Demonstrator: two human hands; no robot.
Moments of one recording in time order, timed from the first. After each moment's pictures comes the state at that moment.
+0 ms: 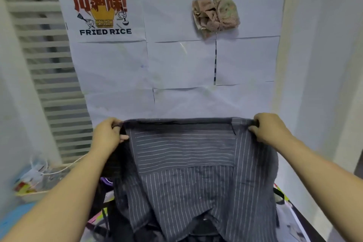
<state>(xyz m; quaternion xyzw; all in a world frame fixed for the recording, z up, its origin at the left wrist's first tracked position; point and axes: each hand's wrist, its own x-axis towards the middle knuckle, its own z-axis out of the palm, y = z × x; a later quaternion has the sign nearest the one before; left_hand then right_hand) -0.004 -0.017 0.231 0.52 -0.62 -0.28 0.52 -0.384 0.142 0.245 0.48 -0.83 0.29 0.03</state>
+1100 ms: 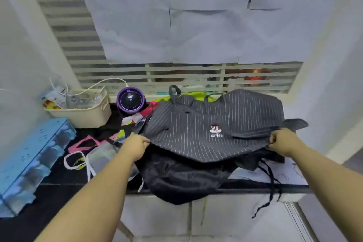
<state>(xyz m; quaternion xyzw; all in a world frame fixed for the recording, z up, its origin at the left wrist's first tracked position) 0.015 0.051 0.013 0.64 -0.74 -0.20 0.02 -0.412 0.164 0.038 0.54 -0.83 -0.02 -0.12</state>
